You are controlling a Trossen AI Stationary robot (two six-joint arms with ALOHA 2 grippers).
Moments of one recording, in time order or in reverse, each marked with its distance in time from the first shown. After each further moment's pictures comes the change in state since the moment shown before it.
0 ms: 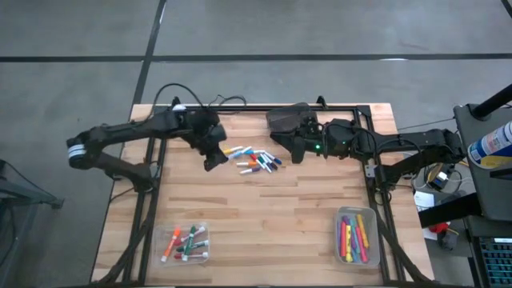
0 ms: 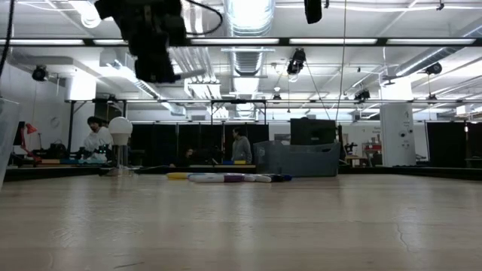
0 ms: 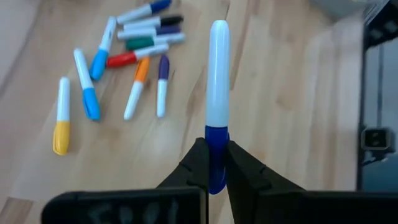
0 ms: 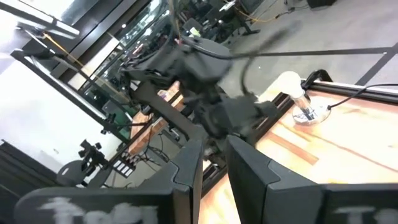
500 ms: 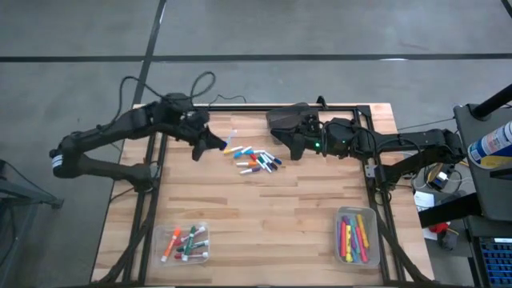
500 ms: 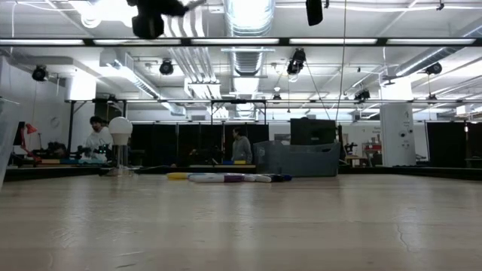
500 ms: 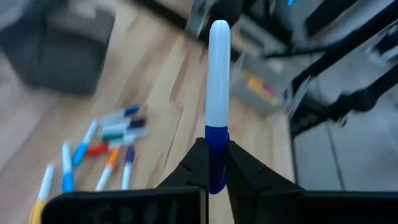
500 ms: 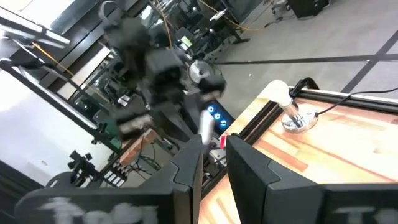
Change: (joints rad) left arm 0.000 -0.219 0.066 0.161 0.025 -0.188; right arm -0.010 0.000 0.000 0.000 0.044 0.000
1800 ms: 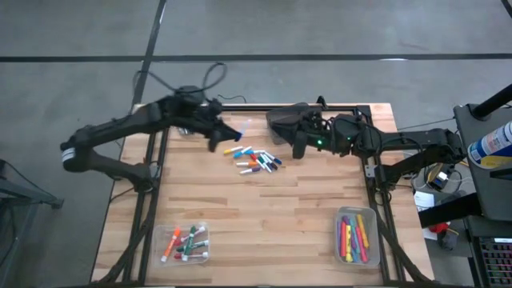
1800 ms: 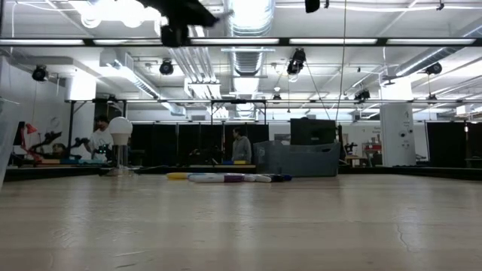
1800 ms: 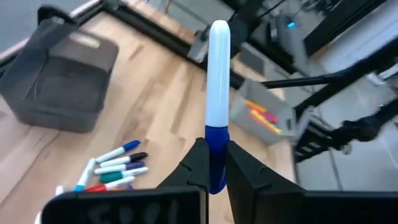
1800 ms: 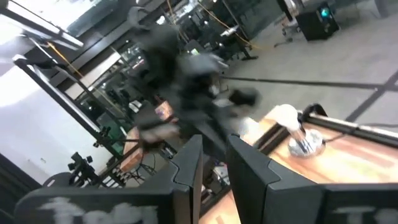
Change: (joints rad) left arm 0.011 0.164 0.087 0.135 -0.018 -0.035; right arm 0.000 -0.003 0.046 0.027 -0.001 -0.105
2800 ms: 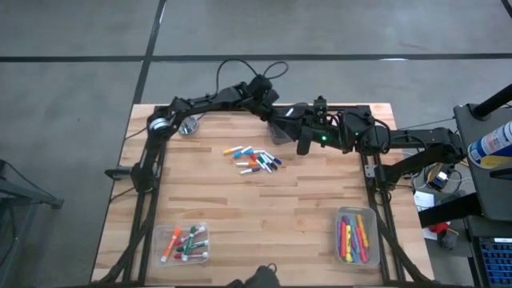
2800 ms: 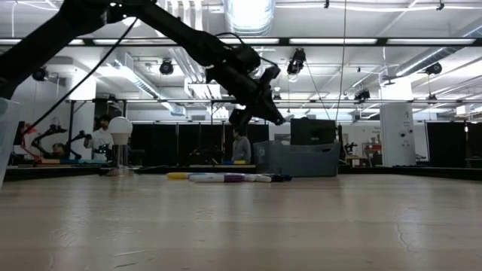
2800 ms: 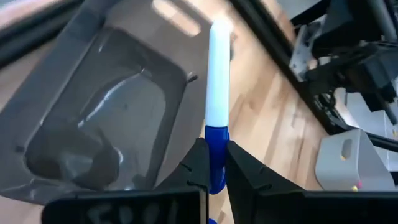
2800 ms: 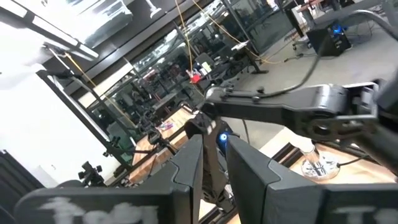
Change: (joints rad) left arm 0.161 0.912 0.574 0.074 0.069 -0.092; right arm 0.003 -0.006 0.071 -0.003 -0.004 -0.038
